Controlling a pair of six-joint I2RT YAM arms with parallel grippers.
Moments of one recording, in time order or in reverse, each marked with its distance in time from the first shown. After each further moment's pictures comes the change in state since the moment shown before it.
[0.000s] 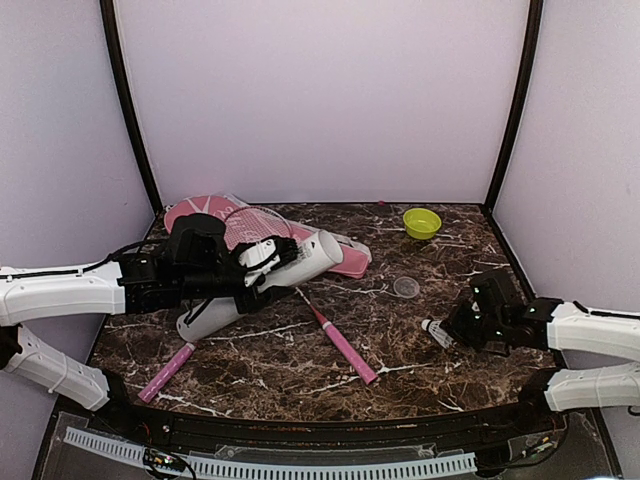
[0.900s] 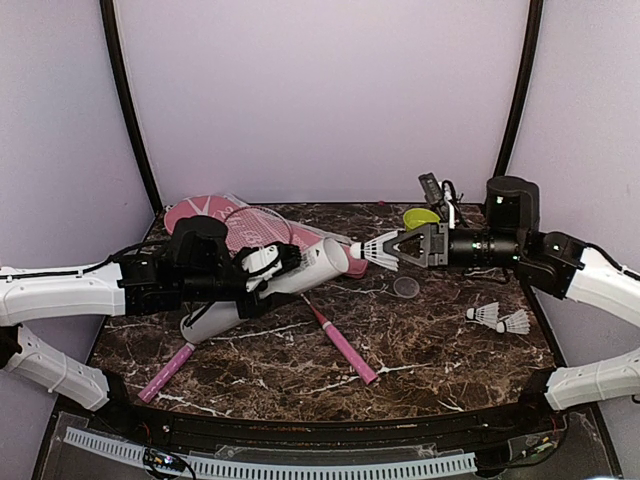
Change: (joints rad) left arm -0.019 0.000 0.000 -0.006 0.050 0.011; right arm 0.159 0.049 0.530 0.105 -0.553 -0.515
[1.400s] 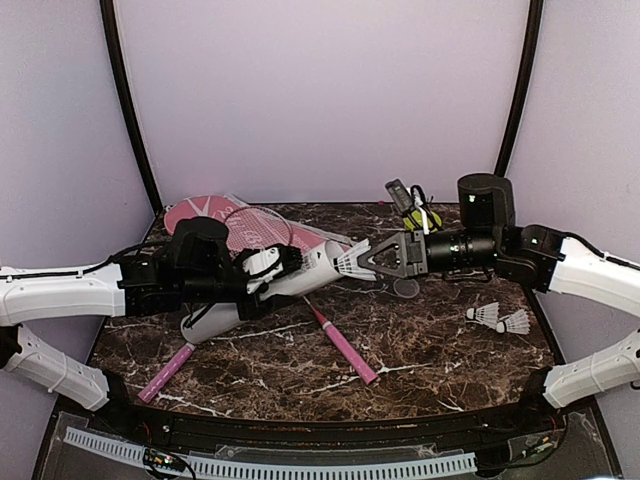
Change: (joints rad) left arm -0.009 0.000 0.000 -0.004 0.002 0.004; right arm 0.102 0.127 0.084 0.003 -0.075 -0.034
